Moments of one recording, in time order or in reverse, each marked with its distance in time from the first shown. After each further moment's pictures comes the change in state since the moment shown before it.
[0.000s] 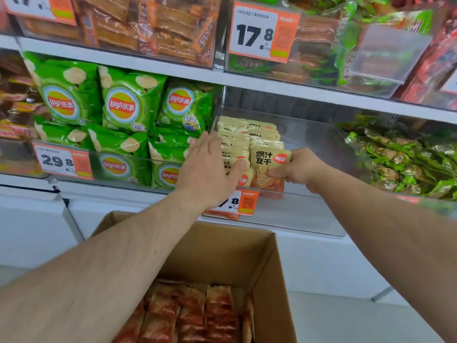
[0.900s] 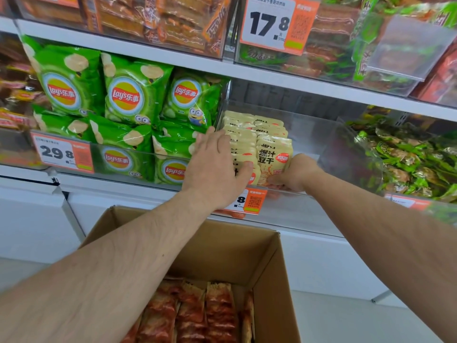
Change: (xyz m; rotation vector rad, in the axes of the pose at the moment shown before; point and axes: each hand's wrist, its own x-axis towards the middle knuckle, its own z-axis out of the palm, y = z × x) left_hand -0.003 0.005 0.000 0.052 0.003 0.004; right_hand 0.011 0.002 0.023 -0.559 0.040 0.002
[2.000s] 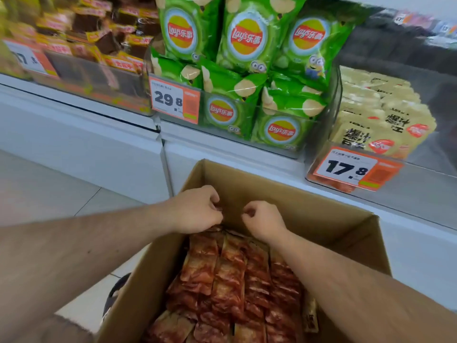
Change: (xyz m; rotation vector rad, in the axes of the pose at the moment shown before) left_hand -0.139 -0.171 -0.038 -0.186 -0.745 -0.533; right_hand -0.083 -0.118 0.264 0.197 -0.304 -0.277
